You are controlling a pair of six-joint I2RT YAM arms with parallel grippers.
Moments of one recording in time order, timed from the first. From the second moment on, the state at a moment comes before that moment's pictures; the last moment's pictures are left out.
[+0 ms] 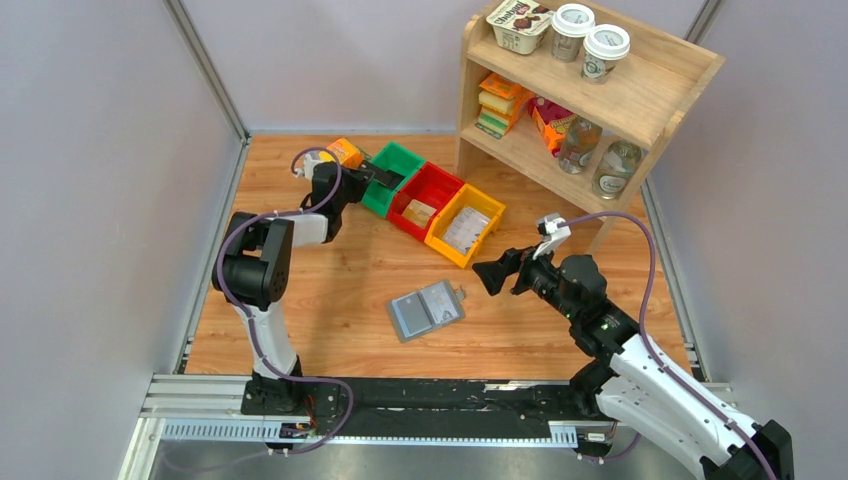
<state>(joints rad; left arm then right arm) -0.21 1.90 1.01 0.59 -0.03 -1.20 0.62 0.68 0.46 0.04 -0.07 0.42</state>
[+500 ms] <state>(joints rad) -0.20 2.00 1.13 0.43 0.12 -1.24 0.62 0.68 0.45 0.06 -0.06 0.42</state>
